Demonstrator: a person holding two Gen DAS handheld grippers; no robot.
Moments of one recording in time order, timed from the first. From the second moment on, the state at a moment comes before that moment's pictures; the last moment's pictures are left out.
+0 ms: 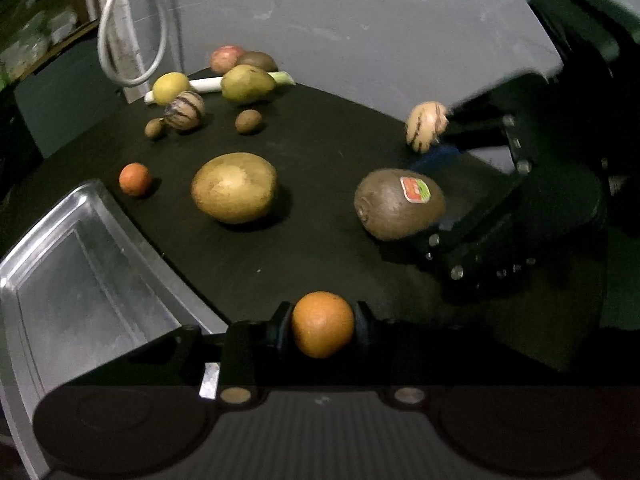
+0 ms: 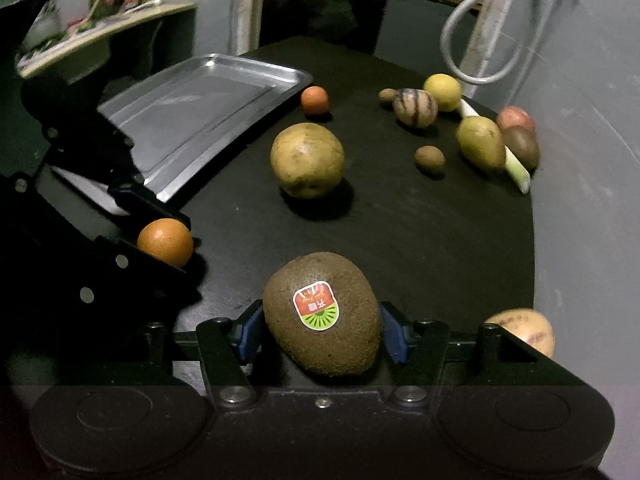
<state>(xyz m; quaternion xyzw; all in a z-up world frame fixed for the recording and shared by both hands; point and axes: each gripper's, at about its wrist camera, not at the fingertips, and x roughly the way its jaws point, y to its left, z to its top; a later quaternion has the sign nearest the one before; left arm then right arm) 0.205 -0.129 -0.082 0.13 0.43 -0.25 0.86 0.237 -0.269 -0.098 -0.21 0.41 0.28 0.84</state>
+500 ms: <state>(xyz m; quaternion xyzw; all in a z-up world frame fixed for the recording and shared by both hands) 0.227 -0.030 -0.042 -0.06 0.41 -0.14 0.90 0.237 -0.241 -0.063 -0.08 0.37 0.21 0.90</state>
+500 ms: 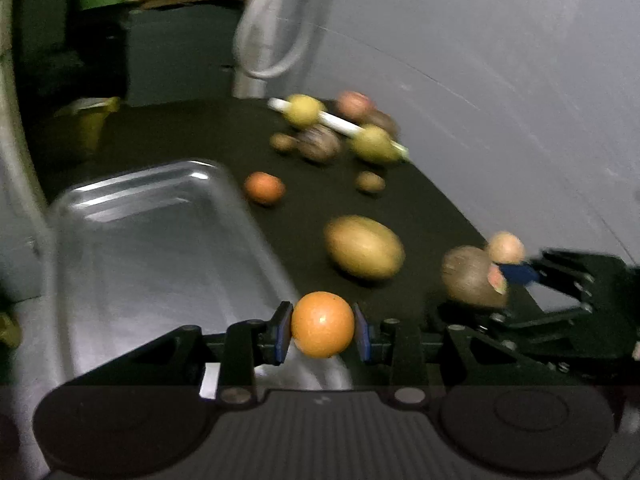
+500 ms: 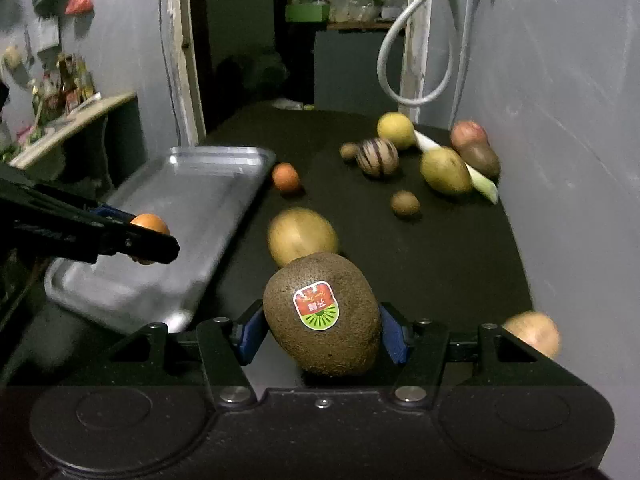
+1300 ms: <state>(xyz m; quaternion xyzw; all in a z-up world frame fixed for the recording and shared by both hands) 0.352 0.143 -0.067 -0.11 0.41 -0.06 0.90 0.381 -0.037 -0.093 -0.10 0.39 0.20 0.89</state>
